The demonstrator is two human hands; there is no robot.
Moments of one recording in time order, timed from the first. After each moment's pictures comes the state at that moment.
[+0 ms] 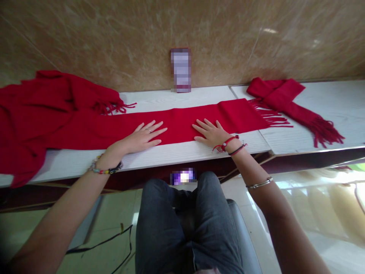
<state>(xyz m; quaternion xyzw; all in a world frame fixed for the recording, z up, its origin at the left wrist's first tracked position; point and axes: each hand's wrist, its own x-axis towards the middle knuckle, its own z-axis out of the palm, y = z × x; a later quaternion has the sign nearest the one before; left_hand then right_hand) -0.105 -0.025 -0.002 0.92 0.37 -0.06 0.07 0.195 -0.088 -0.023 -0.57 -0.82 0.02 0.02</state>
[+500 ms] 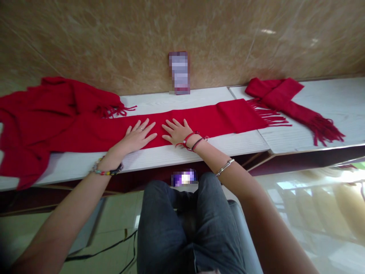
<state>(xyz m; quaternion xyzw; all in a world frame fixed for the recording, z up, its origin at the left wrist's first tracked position) -0.112 -0.017 -0.010 0.85 0.53 0.00 0.06 0.088 -0.048 -0.010 -0.54 -0.84 0.05 0.04</state>
